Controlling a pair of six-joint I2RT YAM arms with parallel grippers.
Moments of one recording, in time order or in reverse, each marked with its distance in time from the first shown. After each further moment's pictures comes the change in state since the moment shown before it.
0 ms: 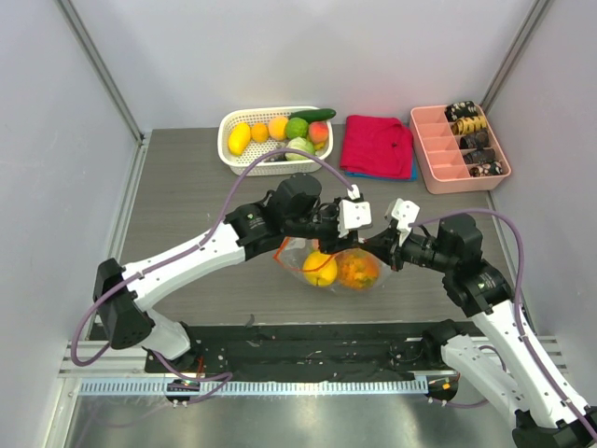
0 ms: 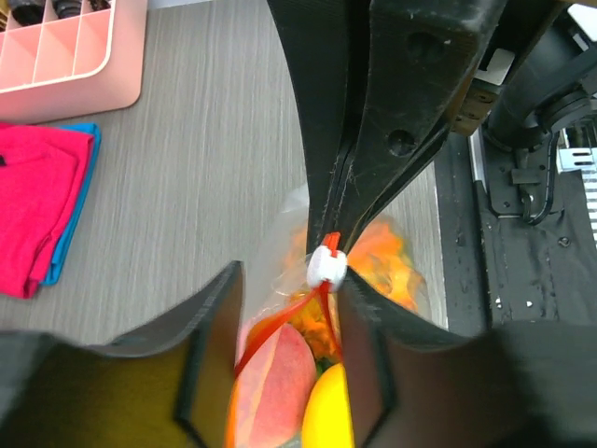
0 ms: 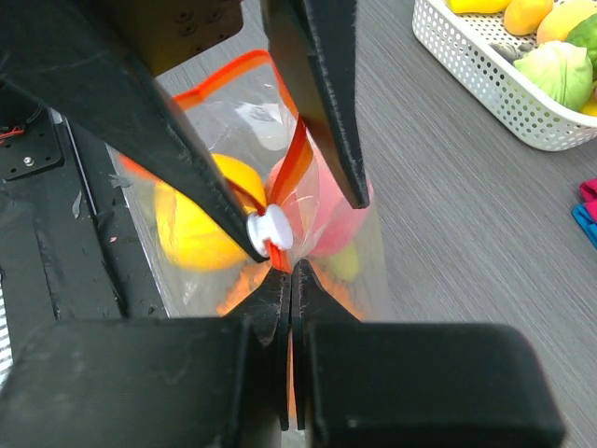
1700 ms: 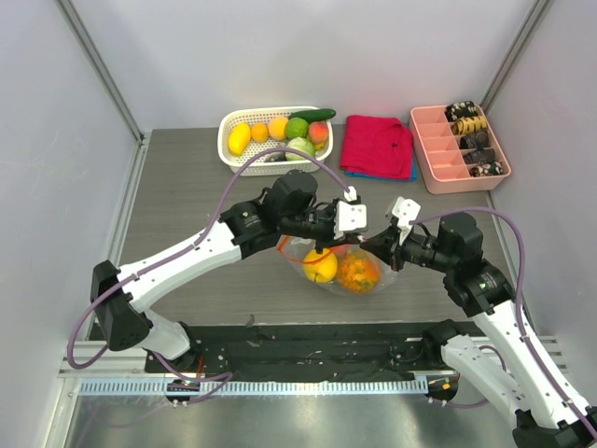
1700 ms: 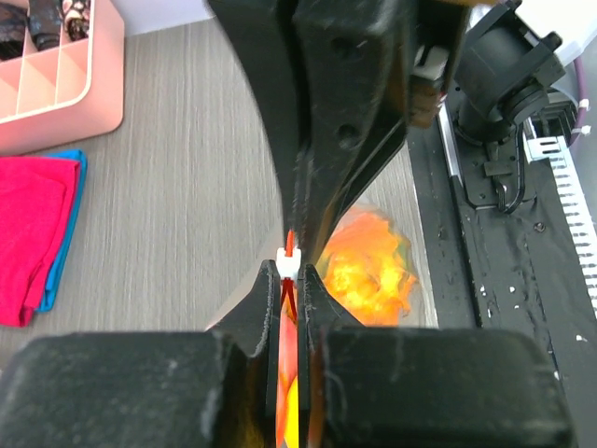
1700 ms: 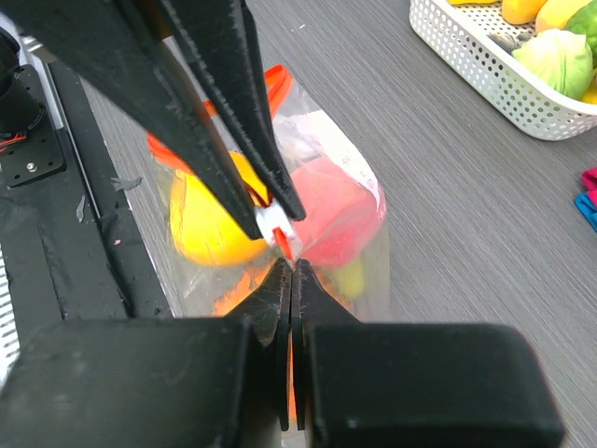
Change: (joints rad) left arm 0.013 -0.015 0.015 -0.033 0.085 0.044; right arm 0.002 0.001 0.015 -0.023 0.024 0.023
